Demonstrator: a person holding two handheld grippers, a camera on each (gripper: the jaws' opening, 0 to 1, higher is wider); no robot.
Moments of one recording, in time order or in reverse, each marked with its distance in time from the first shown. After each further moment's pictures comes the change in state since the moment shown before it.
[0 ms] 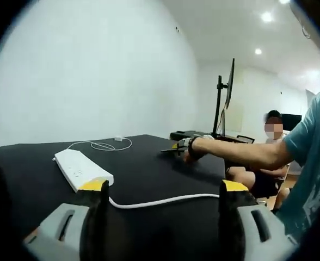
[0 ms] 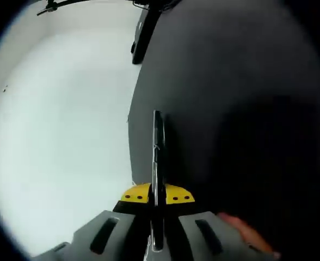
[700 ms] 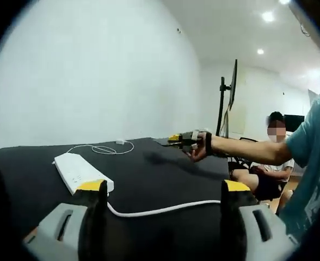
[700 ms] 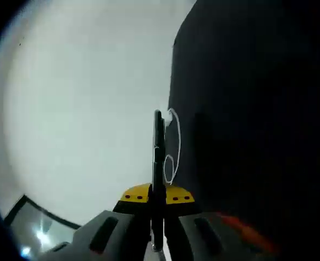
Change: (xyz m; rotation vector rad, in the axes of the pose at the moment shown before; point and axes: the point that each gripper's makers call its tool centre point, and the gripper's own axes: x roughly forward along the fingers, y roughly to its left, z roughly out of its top) left arm 0.014 0.003 0.006 0.001 -0.018 0.019; right arm -0.019 0.050 -0.046 -0.185 0.496 0.184
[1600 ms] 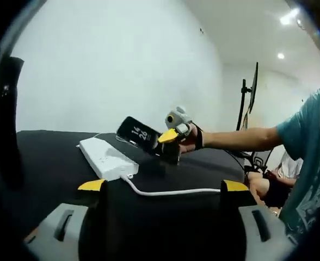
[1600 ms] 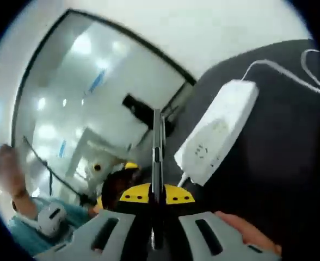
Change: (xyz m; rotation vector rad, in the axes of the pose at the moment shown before) left arm -0.029 0.030 -0.023 -0.064 0.018 0.161; right arm -0.037 0.033 -0.280 -0.731 1.352 0.559
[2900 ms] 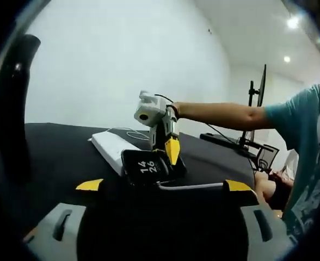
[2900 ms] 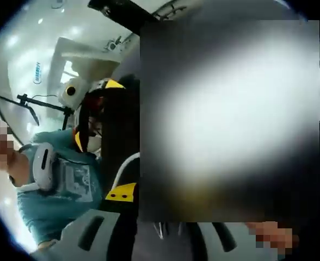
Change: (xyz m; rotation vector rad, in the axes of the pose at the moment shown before) left arm 0.000 0.046 -0.014 -0.040 0.000 0.049; right arm 0.058 -0.050 -0.072 -0.201 1.142 -0.103
